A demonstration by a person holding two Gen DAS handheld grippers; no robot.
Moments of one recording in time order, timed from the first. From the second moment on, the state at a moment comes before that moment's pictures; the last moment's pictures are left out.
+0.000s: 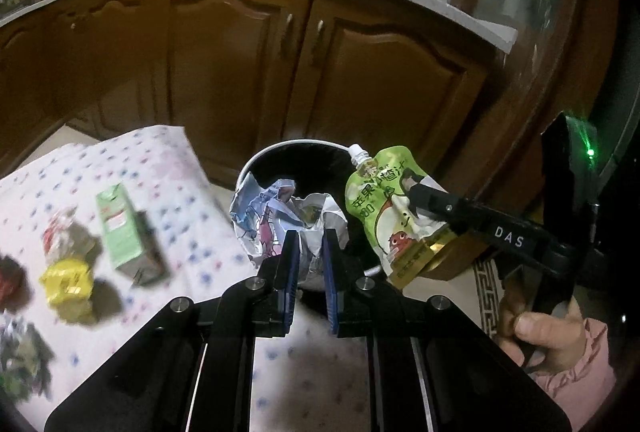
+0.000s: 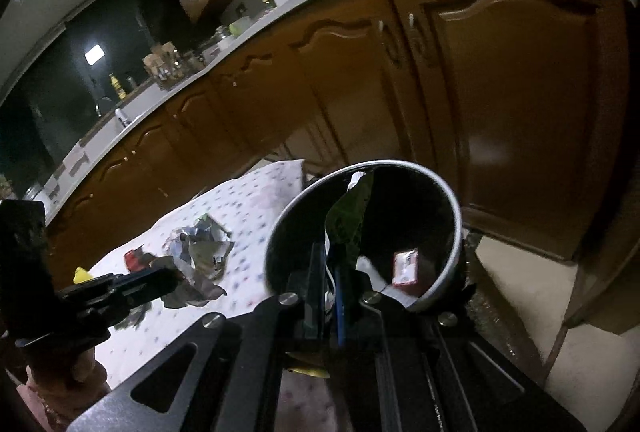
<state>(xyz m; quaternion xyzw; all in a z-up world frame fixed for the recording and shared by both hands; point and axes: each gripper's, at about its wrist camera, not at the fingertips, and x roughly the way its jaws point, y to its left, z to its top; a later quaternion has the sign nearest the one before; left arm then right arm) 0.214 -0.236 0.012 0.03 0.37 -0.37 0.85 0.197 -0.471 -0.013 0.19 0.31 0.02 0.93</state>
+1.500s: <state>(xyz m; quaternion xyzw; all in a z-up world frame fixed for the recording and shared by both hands) 0.208 -0.204 -0.038 -0.01 0.41 -0.30 0.87 0.212 -0.491 -0.028 0.25 0.32 0.02 0.91</state>
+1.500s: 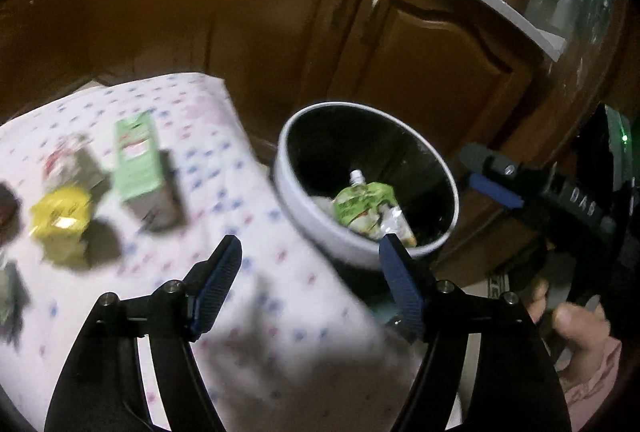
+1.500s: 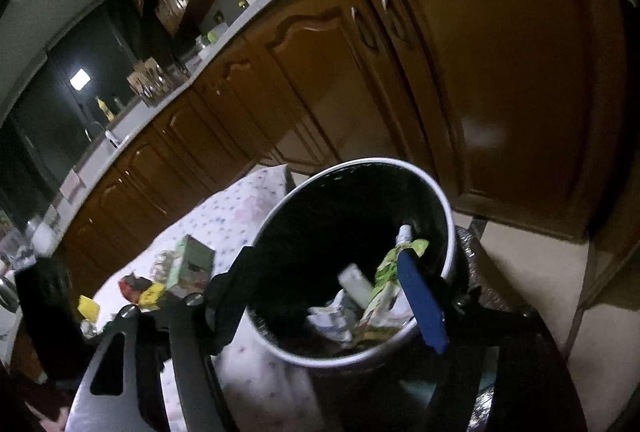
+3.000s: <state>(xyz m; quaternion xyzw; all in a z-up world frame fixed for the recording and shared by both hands) 0.242 -0.061 -0.048 -0.02 0.41 -0.15 0.90 0.284 -0.325 -0.046 0.19 0.40 0.15 0.89</state>
